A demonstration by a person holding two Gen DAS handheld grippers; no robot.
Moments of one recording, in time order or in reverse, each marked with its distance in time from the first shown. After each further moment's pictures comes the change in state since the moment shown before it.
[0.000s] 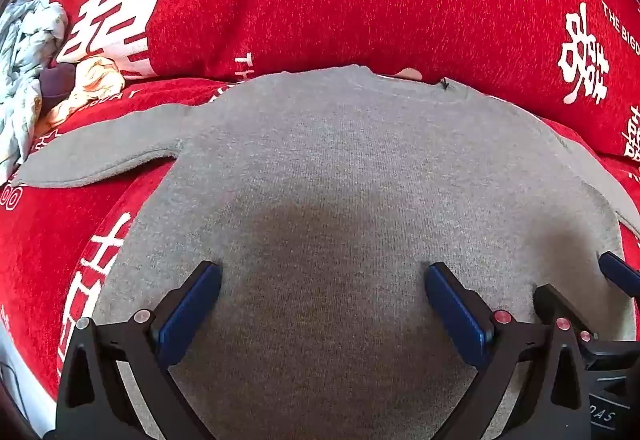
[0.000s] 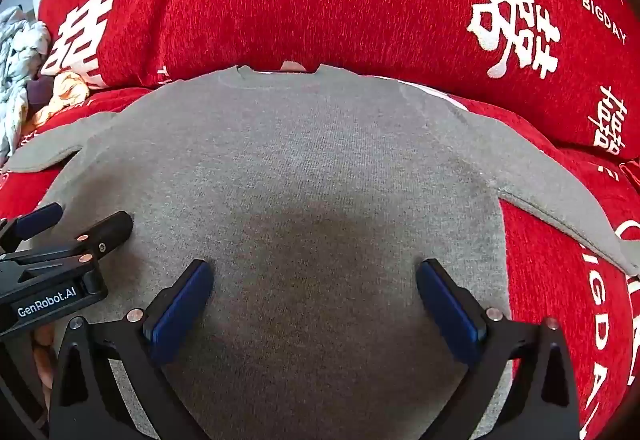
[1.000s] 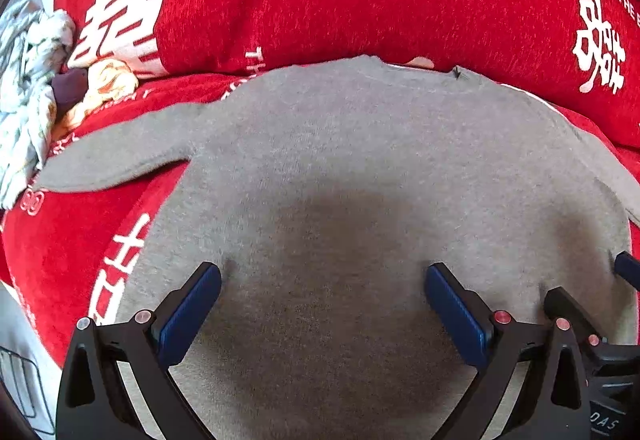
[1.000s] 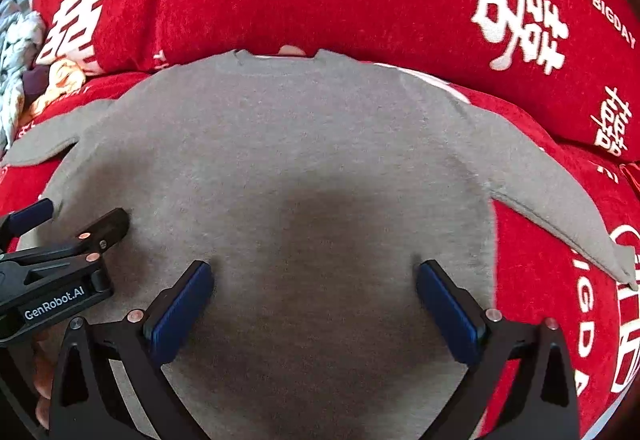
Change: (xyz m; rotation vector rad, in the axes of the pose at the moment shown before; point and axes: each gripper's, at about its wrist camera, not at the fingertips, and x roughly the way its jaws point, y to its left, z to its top) left arm -0.009 -0.015 0.011 0.020 0.058 0.093; right arm -0.003 -0.010 0.018 -0.008 0.091 -0.005
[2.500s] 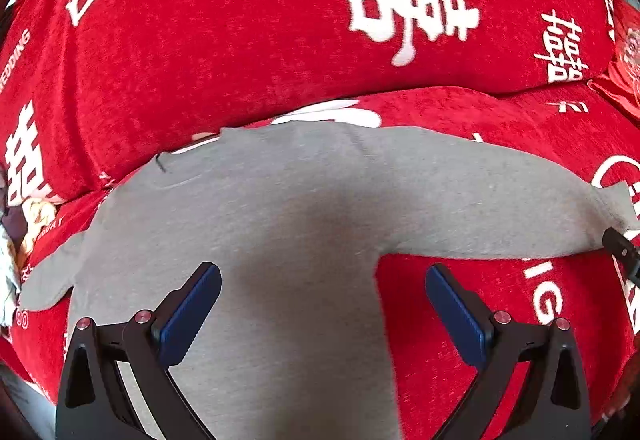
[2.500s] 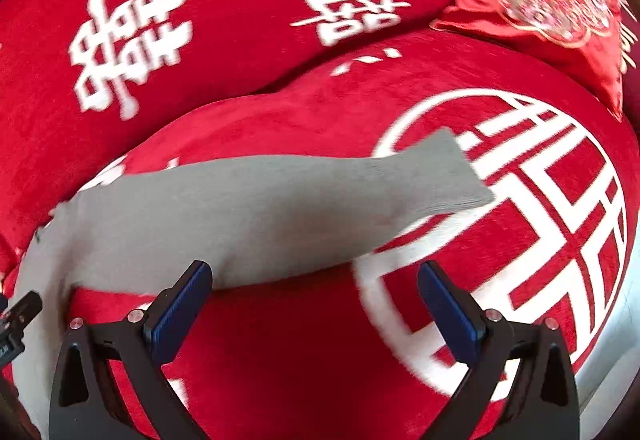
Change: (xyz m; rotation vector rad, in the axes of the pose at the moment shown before) left arm -0.050 -0.256 0.036 0.323 -0.020 -0.104; right arm -0.039 -0.359 -0.076 0.630 -0.052 -0.208
